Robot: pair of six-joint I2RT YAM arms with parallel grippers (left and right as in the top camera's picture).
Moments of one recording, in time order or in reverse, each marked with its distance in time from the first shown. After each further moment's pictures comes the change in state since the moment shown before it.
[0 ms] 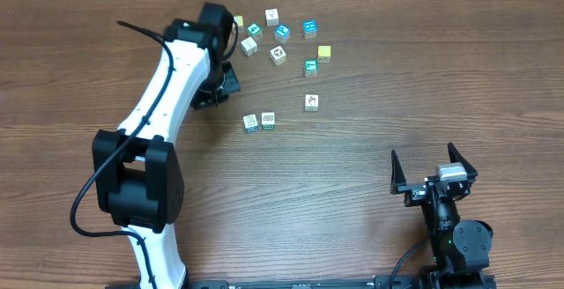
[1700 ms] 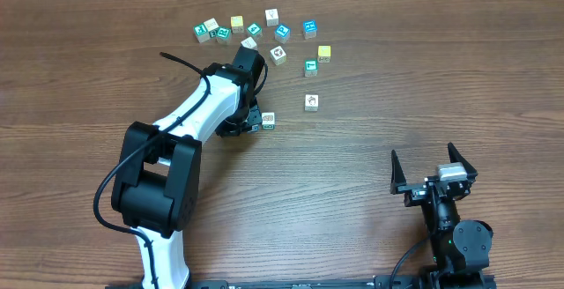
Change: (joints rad) left arm -0.126 -0.003 -0.353 0.340 -0.038 -0.043; right arm 0.000 0.000 0.000 0.000 0.000 0.000
